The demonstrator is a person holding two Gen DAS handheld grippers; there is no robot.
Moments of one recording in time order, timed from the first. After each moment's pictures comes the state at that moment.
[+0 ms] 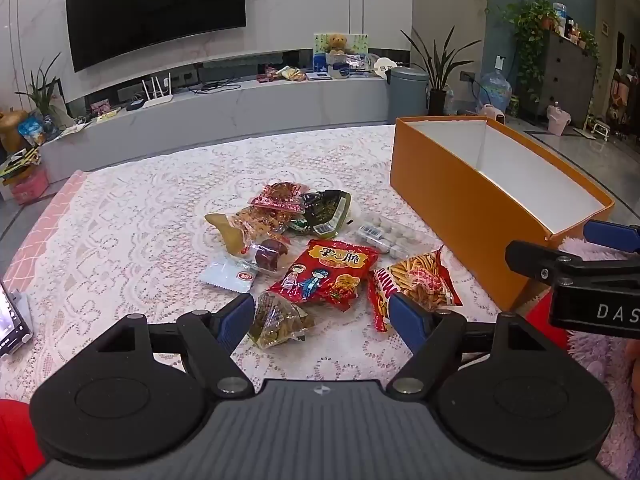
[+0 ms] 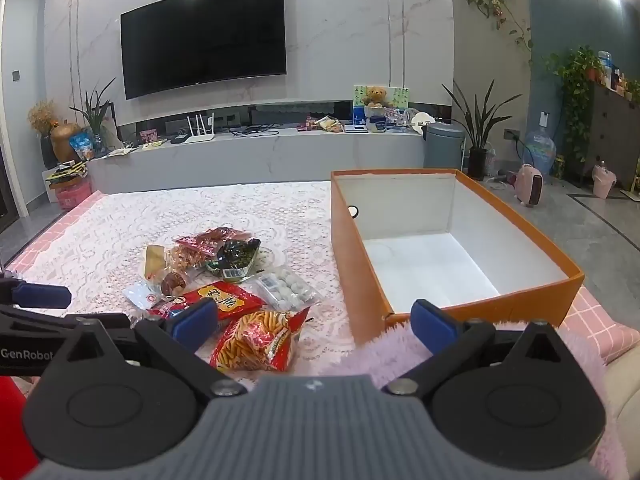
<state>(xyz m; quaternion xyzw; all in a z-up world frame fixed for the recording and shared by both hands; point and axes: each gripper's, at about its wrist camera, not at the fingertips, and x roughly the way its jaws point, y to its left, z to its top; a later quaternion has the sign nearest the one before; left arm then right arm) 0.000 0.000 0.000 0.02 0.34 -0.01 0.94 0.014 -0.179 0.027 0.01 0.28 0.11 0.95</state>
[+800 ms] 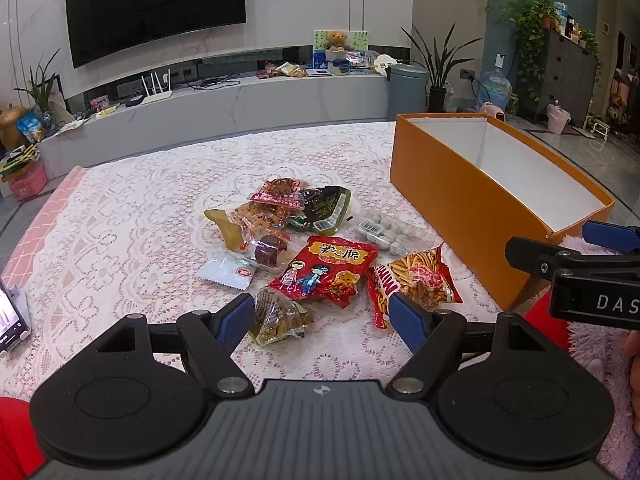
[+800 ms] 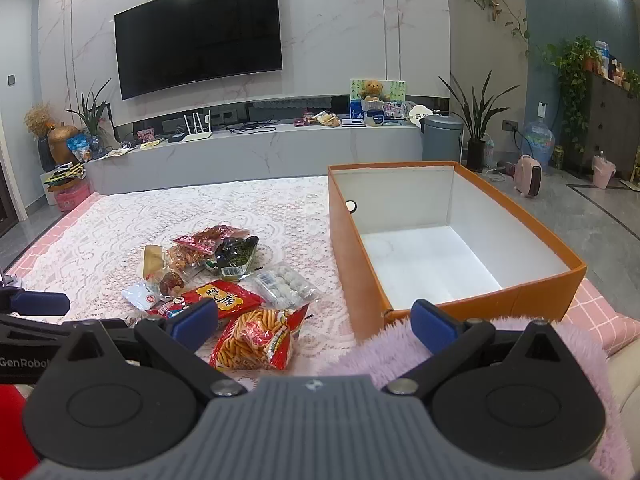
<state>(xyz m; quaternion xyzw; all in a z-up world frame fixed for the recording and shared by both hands) -0.001 0.001 -0.004 0.02 0.35 -0.01 0.94 0.017 -0.179 0.023 0.01 0.28 0.11 0.95</state>
